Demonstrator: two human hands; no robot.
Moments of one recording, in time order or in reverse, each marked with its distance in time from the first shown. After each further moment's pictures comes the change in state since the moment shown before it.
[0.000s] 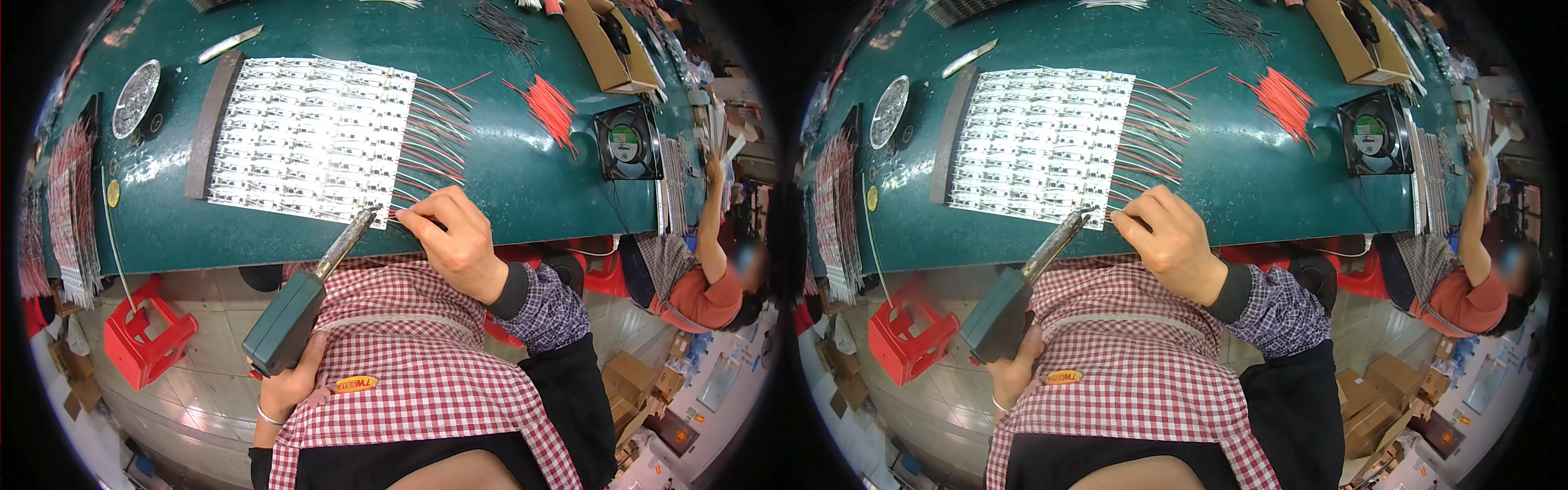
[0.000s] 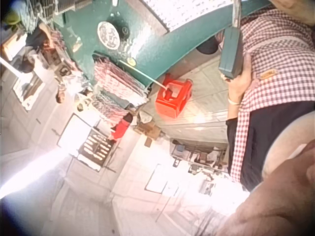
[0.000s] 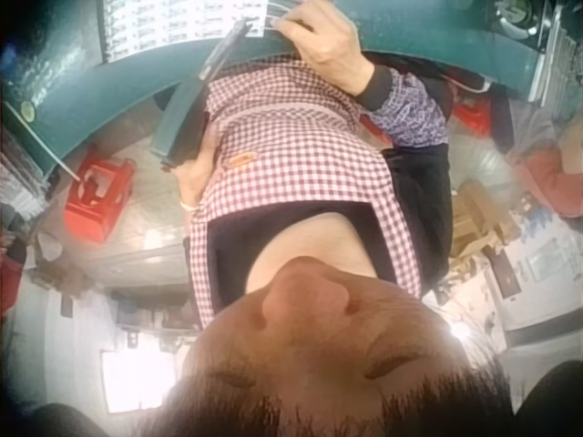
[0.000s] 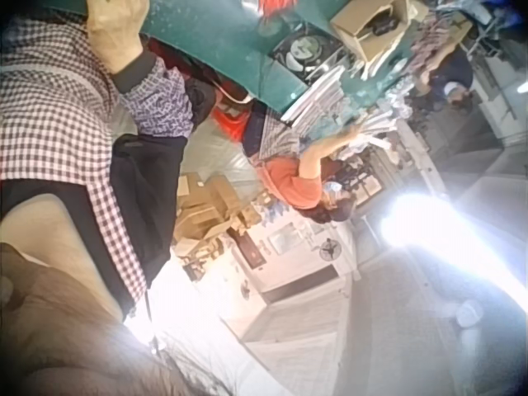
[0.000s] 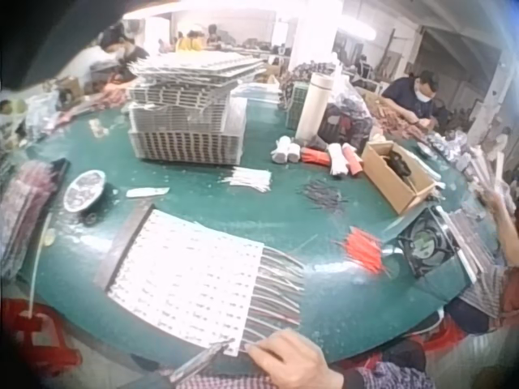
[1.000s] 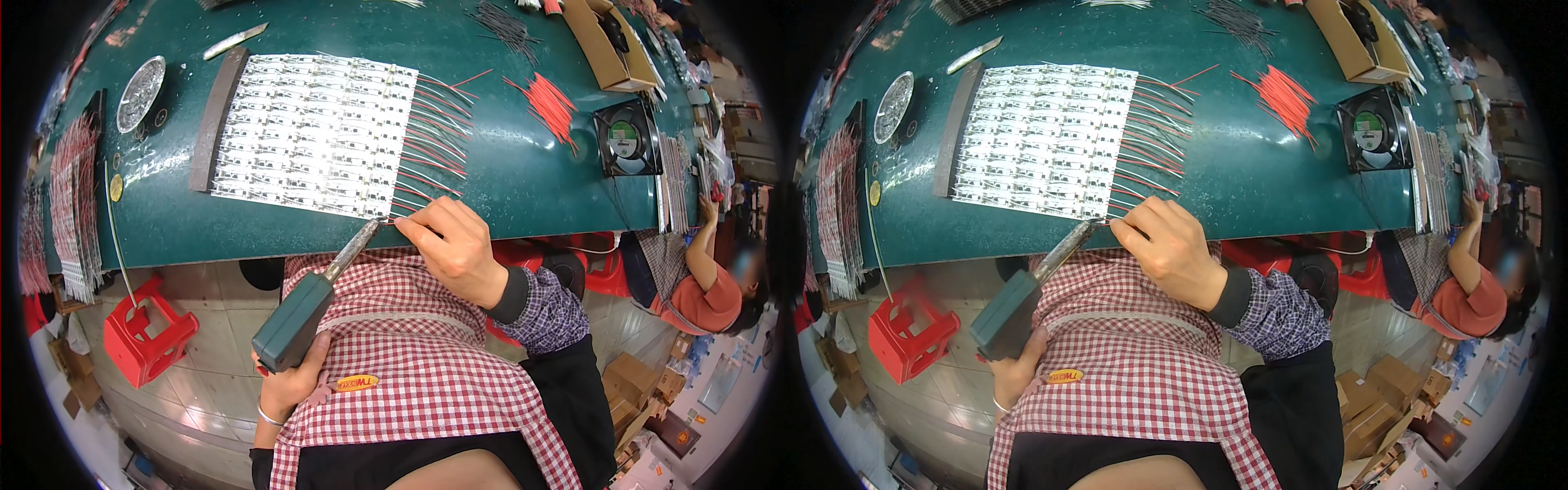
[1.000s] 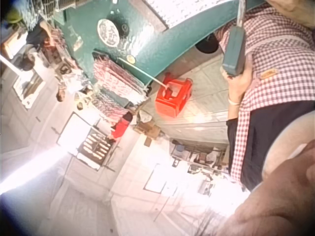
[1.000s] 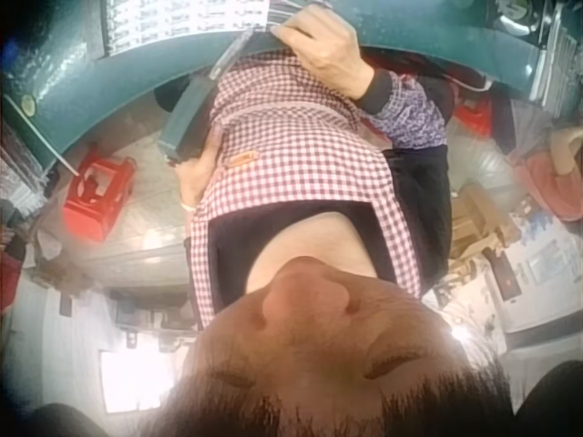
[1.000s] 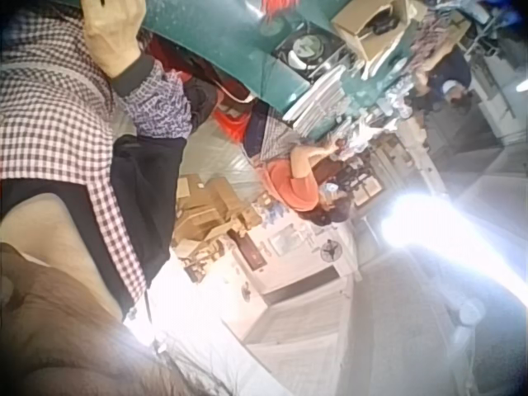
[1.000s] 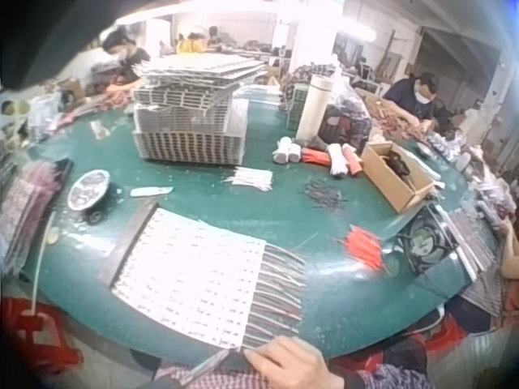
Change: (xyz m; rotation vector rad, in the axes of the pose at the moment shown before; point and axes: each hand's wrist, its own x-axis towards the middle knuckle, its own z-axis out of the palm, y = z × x) left_hand -0.002 -0.004 0.000 0.094 0.009 0.148; right_hand -0.007 -0.012 0.000 0.019 -0.030 0.001
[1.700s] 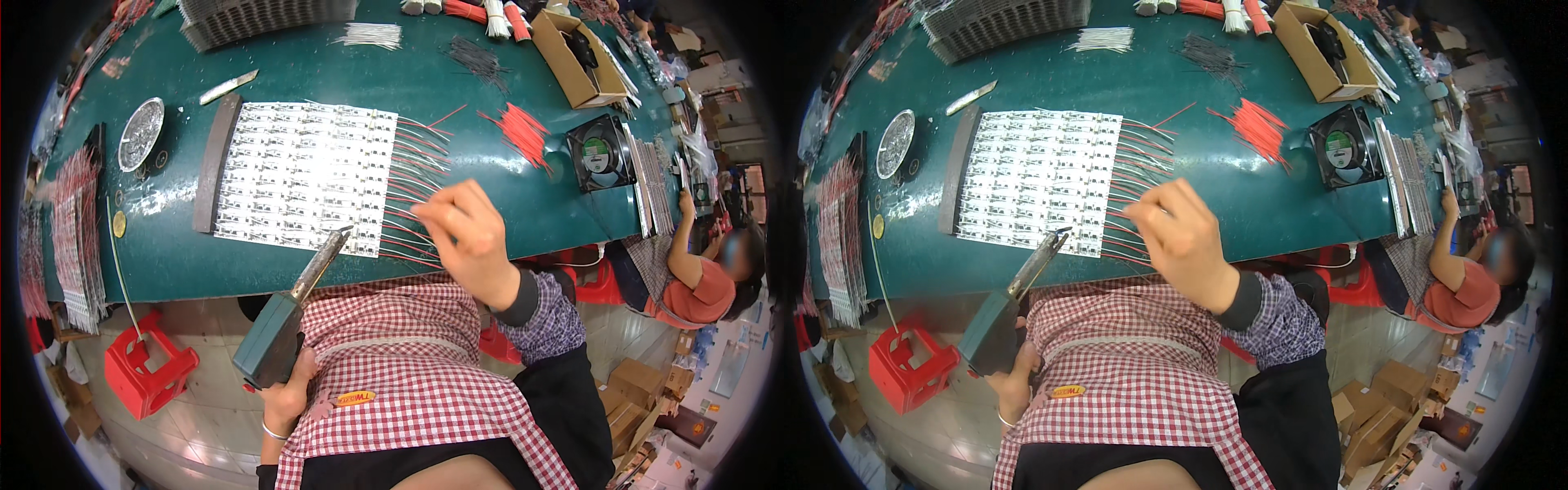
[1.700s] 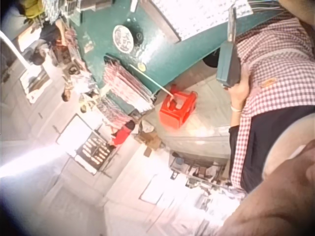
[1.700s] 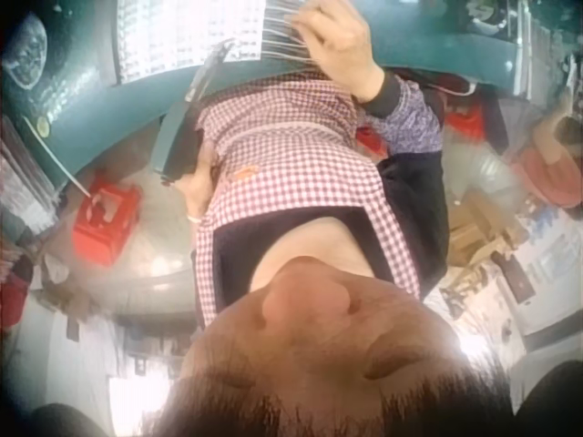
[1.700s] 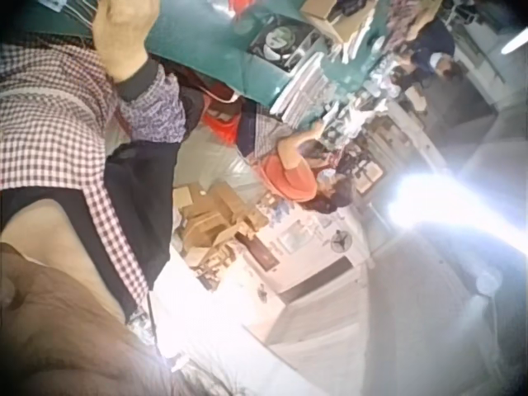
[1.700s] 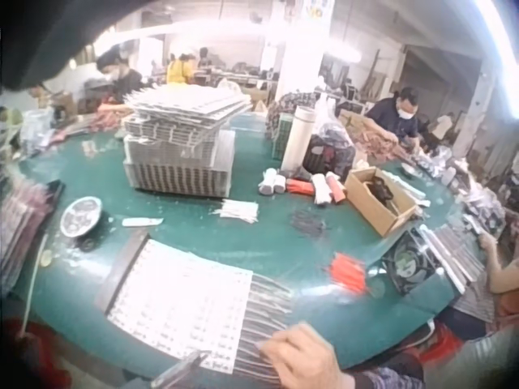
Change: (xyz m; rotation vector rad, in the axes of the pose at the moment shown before) left_hand 0.005 0.000 0.001 -0.288 0.105 -0.149; right_hand 0.035 0.012 -0.034 0.010 0.133 0.196
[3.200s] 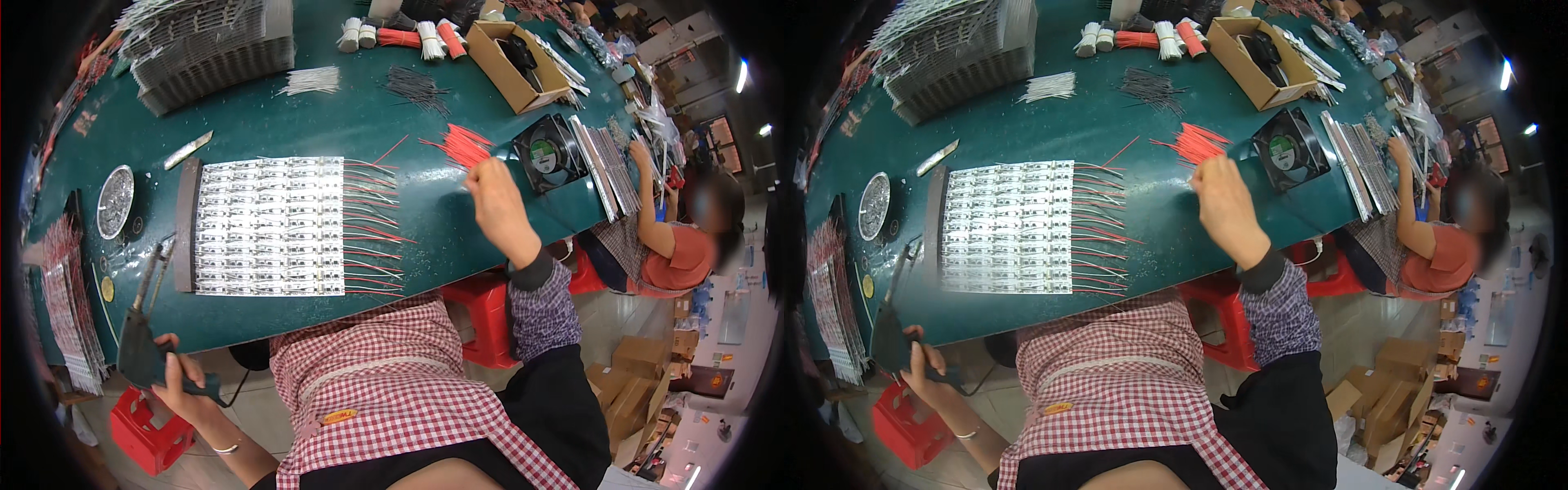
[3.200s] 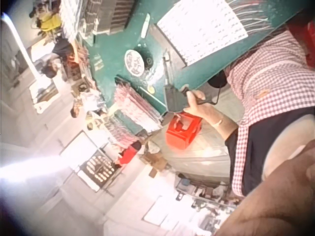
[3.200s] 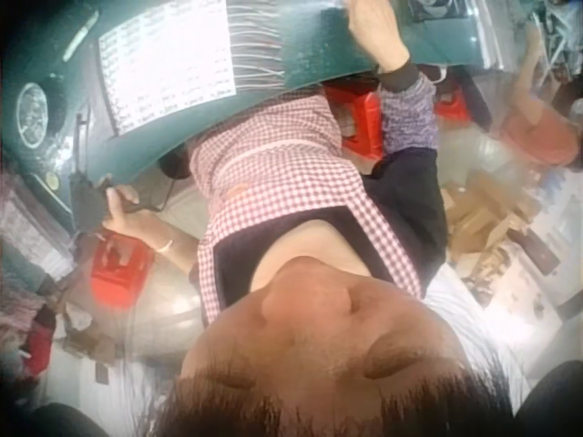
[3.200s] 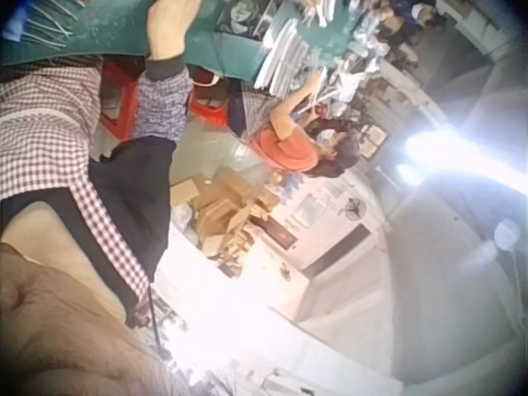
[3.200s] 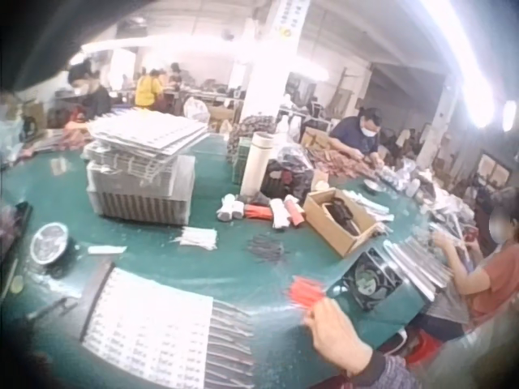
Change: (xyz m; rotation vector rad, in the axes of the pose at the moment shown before) left_hand 0.097 0.011 -0.090 -0.277 0.262 0.327; right_hand -0.002 0.095 -0.077 -0.448 -0.091 0.206
